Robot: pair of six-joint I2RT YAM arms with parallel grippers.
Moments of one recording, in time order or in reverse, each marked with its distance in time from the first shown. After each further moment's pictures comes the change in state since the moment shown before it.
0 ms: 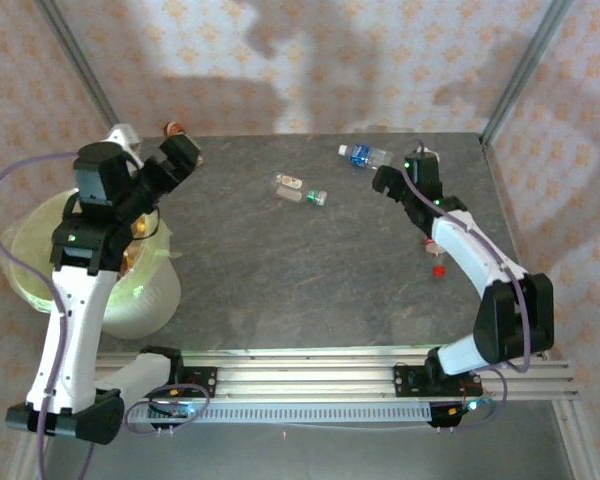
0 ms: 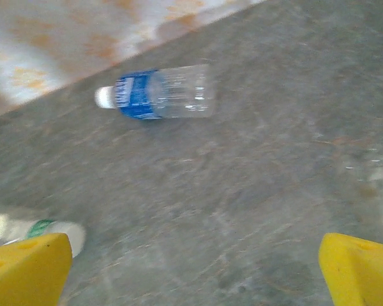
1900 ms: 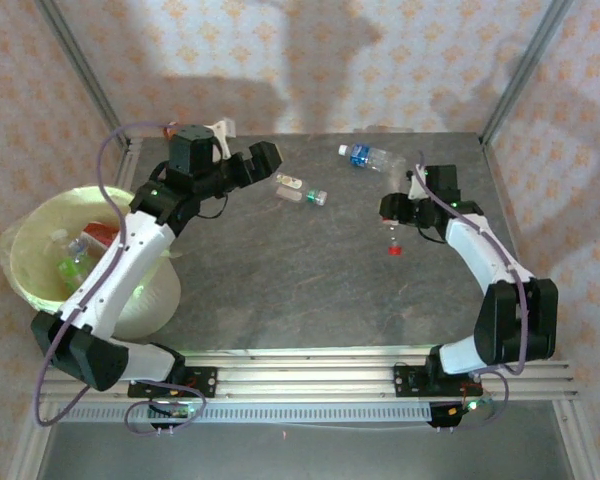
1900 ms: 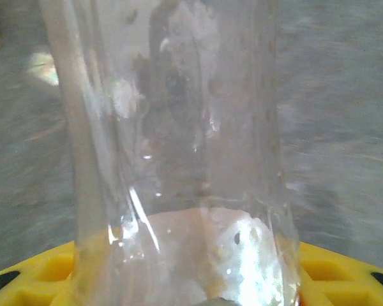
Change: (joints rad) left arm -0.247 0.282 -0.034 0.230 0.143 0.068; right arm -0.086 -0.061 -0.085 -0.131 -0.563 -0.222
